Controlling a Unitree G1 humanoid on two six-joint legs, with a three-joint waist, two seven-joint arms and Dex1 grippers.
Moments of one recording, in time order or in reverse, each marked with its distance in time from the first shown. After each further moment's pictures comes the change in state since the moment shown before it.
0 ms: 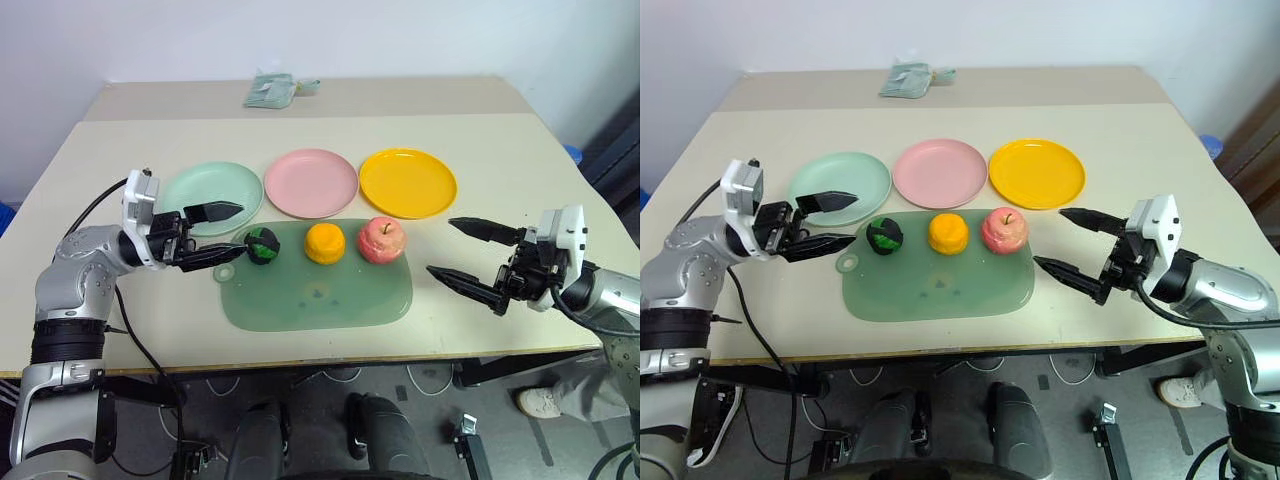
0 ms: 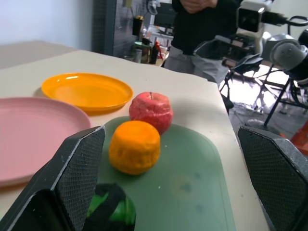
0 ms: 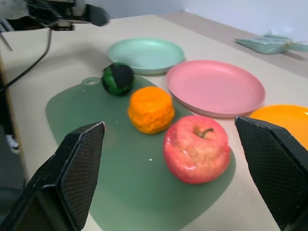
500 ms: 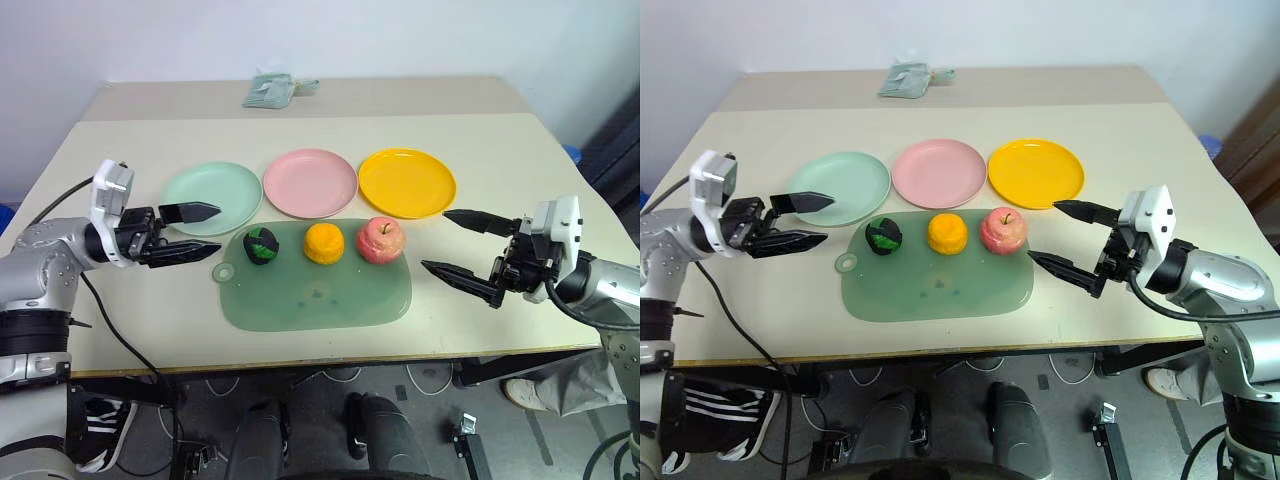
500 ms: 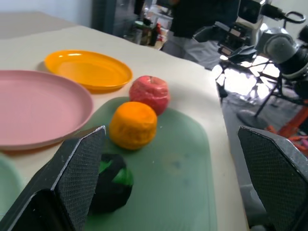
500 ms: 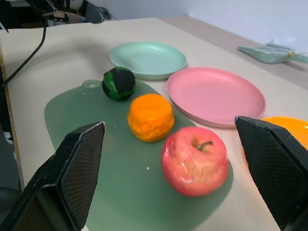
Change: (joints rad) left arm -0.046 0.146 0.006 0.078 0.004 0.085 -0.063; right arm -0.086 0.002 0.054 -0.008 0.014 0.046 -0.024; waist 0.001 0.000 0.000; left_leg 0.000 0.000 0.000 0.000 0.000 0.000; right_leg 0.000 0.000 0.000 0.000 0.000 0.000
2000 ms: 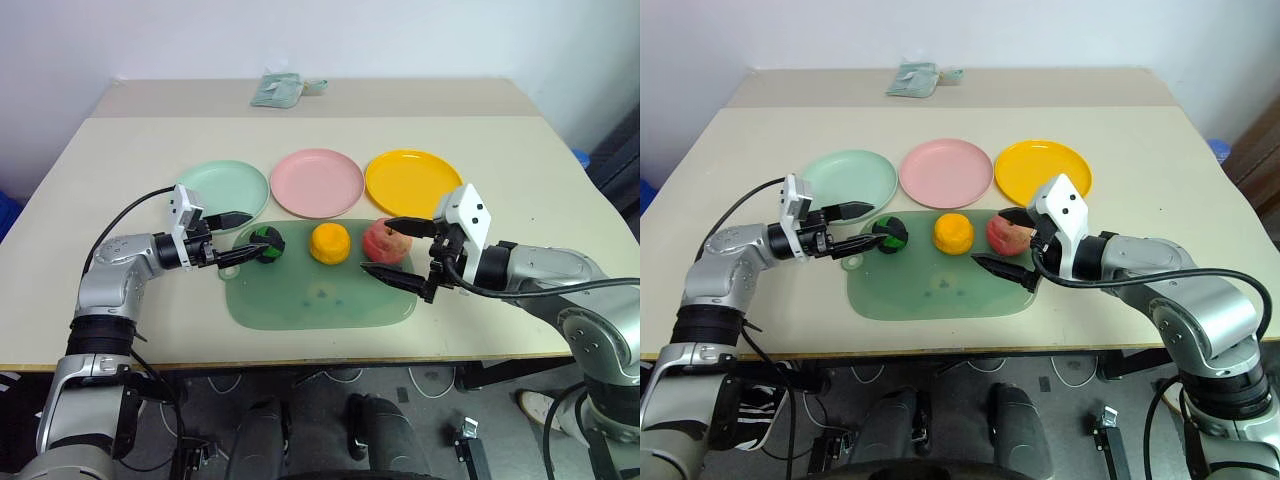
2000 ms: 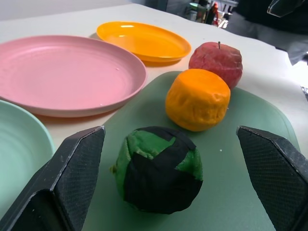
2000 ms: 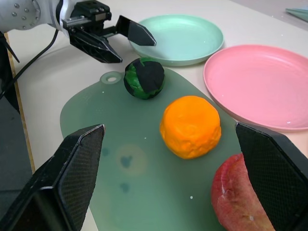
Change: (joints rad) left arm 0.014 -0.252 -0.102 0.036 0.202 -0.180 0.307; right arm -0.216 0.044 0.220 -0.175 0.037 0.420 -0.313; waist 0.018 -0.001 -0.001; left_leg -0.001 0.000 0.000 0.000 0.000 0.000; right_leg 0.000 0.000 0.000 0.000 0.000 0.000
